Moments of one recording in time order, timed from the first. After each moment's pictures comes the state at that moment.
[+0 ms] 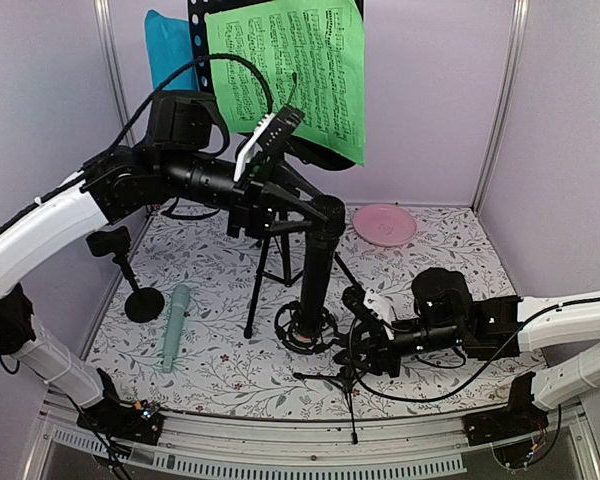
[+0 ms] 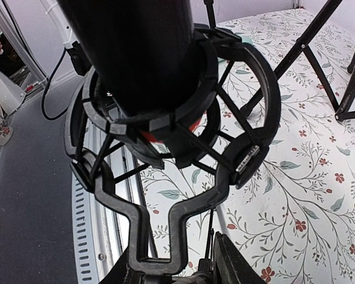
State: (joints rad) left arm -0.95 1.48 1.66 -0.48 0.75 0.14; right arm 1.13 1.18 0.64 0.05 -0.25 0.12
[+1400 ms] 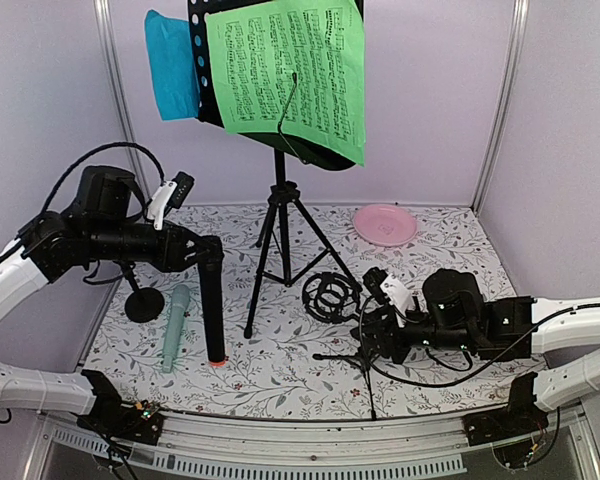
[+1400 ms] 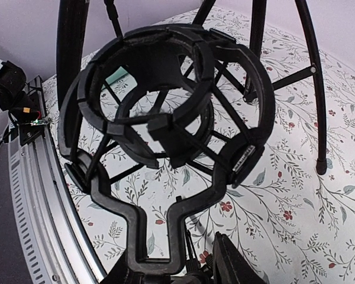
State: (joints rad) left arm -0.66 0.99 1.11 -0.67 0.20 -0.23; right arm 1.14 1.10 0.63 -0.04 0.12 0.20
